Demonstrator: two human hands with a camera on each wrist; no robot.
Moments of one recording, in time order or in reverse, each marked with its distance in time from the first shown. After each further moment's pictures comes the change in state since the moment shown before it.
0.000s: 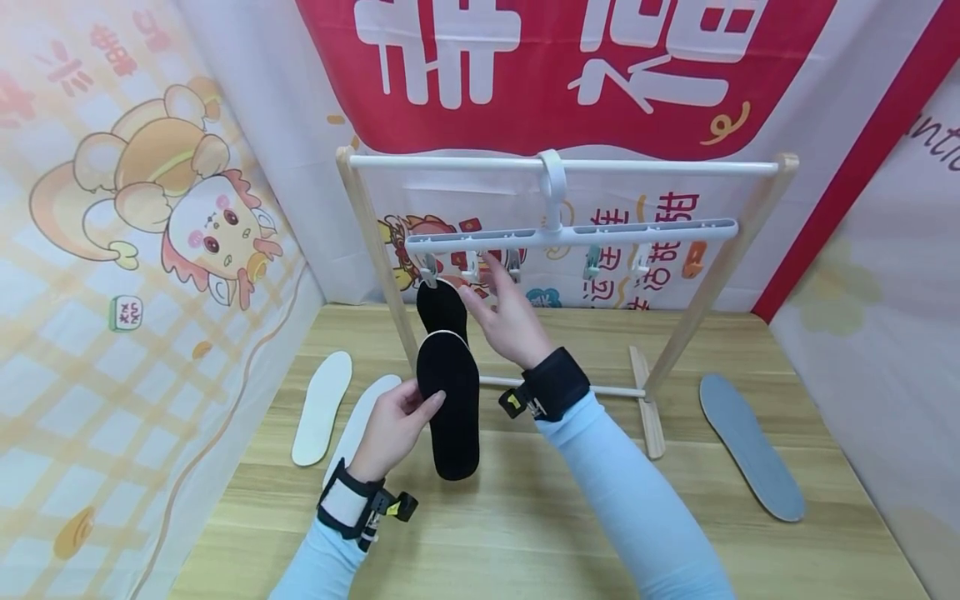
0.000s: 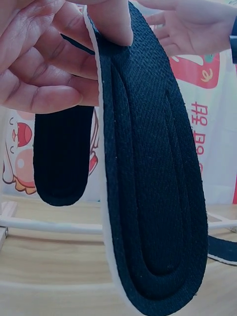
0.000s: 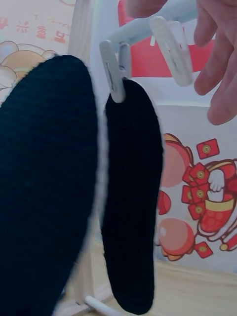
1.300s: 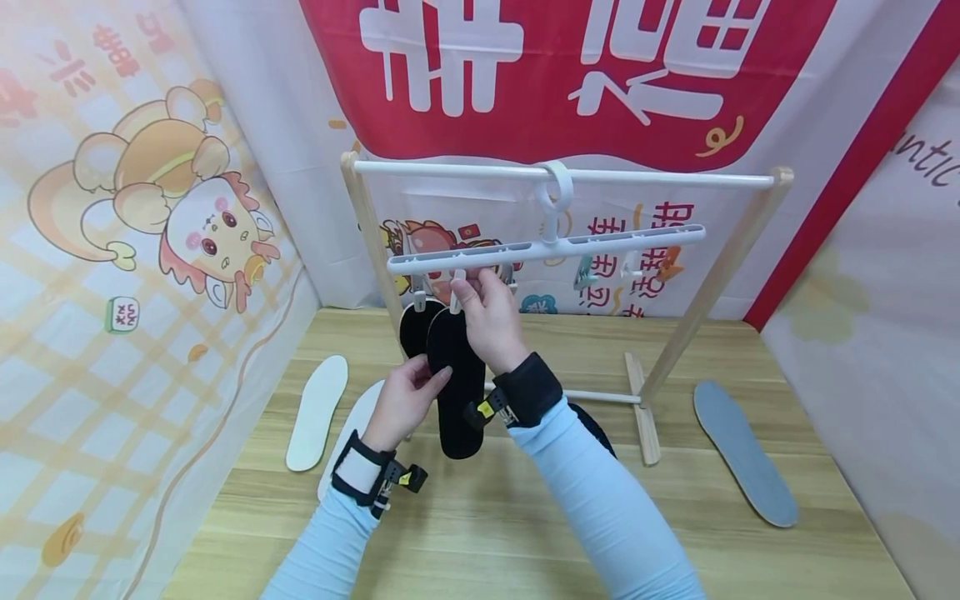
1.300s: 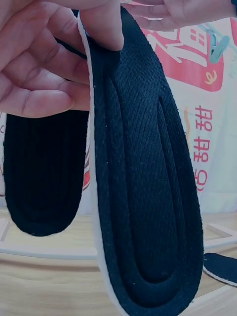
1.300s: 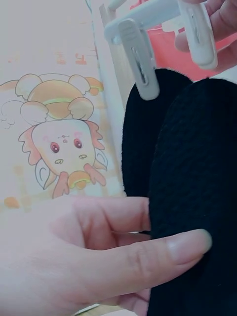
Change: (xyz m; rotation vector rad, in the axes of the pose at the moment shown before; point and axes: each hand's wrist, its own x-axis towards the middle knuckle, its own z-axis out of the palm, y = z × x) left_hand 0.039 0.007 0.004 0.018 -0.004 0.005; right_hand 0.001 -0.028 0.026 0.307 0.209 -0.048
